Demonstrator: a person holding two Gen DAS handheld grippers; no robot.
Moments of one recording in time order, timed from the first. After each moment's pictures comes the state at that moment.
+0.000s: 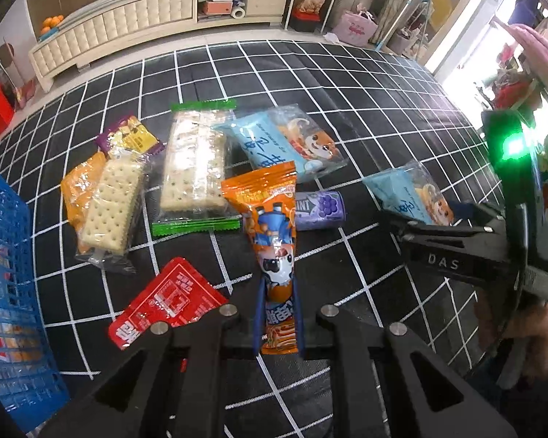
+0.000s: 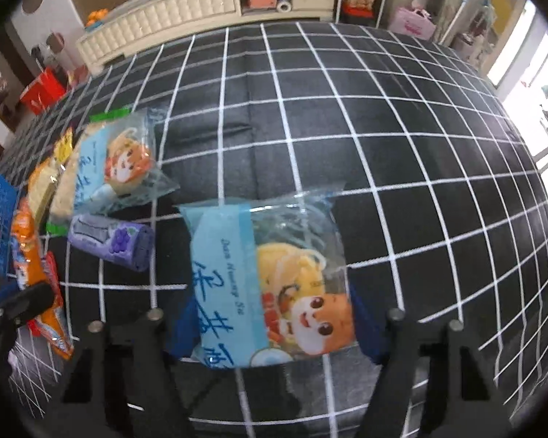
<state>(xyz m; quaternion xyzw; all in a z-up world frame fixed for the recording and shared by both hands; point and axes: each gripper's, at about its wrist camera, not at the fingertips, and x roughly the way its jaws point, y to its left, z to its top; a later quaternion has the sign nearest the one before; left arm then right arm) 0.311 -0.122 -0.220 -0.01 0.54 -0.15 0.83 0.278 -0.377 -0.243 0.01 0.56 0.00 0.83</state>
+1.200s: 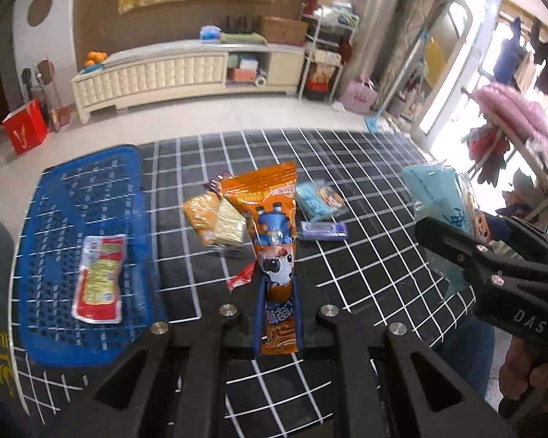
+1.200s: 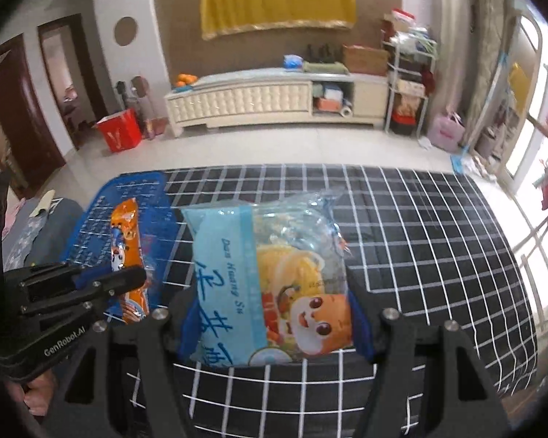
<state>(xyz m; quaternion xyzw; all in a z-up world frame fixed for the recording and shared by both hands) 0.184 0.003 -0.082 -0.04 0.42 -0.14 0.89 0.151 -0.229 -0.056 -0.02 0.40 0.09 0.91</state>
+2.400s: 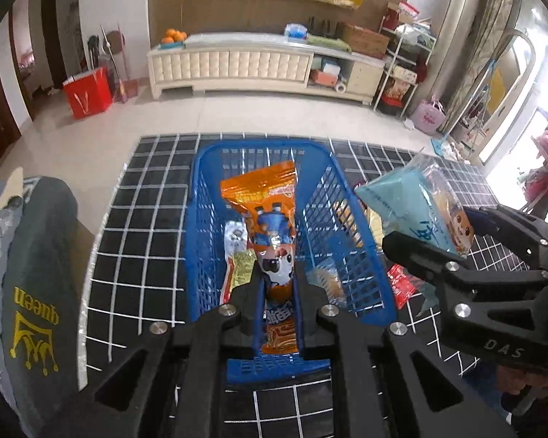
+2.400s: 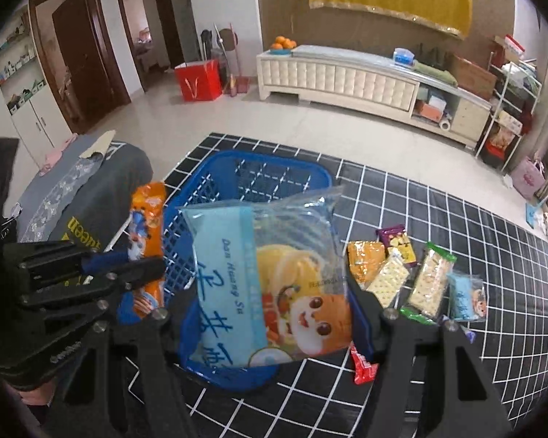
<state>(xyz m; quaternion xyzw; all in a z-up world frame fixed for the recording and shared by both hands) 0.195 0.182 -0.095 -0.07 0.45 -0.03 0.89 0.204 -0.040 -0.097 -0.10 0.44 0.24 0.86</state>
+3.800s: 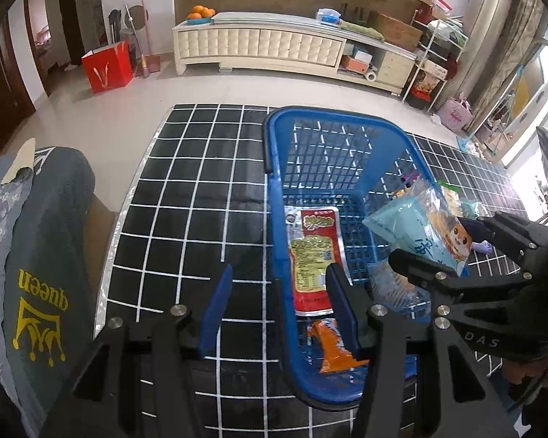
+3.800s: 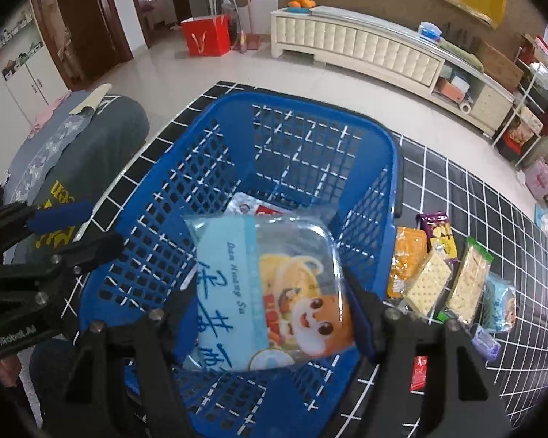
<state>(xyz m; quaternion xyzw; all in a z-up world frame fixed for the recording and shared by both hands) 0.204 0.248 -0.130 -0.09 0.48 0.02 0.87 0.235 0.017 -0.153 -0.14 0.50 0.24 0.82</state>
